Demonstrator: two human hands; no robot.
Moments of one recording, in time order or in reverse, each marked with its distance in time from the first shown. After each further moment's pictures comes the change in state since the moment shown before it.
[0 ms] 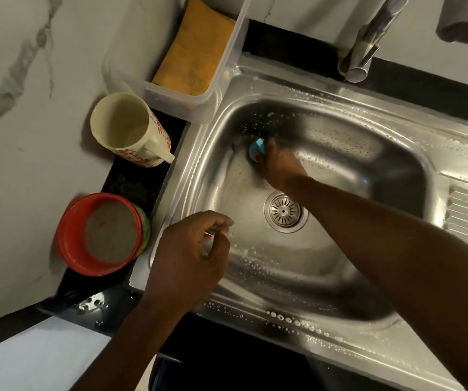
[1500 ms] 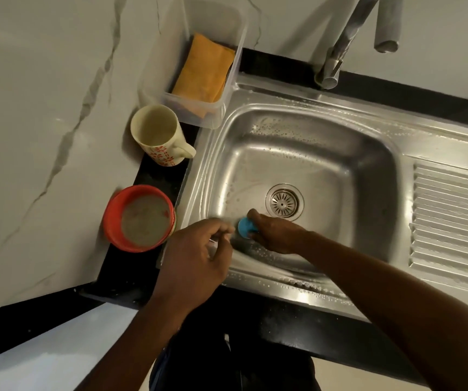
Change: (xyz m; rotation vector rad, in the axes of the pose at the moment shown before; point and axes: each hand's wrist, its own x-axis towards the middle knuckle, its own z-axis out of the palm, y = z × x) left_hand -0.046 -0.011 -0.042 0.044 -0.073 0.188; right_hand -0.149 -0.002 0.057 -0.154 -0.363 -0.283
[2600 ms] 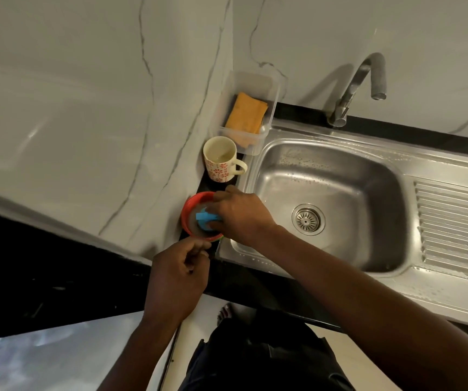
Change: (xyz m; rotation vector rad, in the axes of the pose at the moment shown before) left_hand -0.092 -0.025 -0.115 -0.058 0.196 -0.073; right_hand -0.010 -0.260 -0.072 -0.365 0.539 -0.224
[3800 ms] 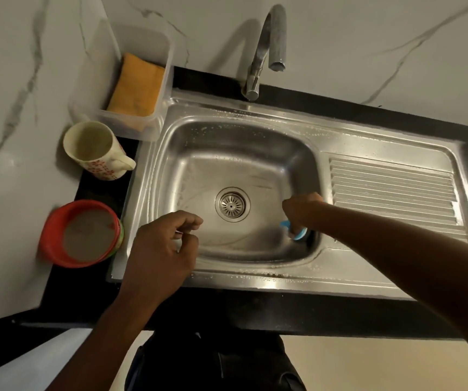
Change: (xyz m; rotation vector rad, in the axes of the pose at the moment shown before) left_hand 0.062 0.063 0.146 0.016 -0.230 0.144; right_hand -0.167 0.279 -0.004 -0.325 -0.969 0.658
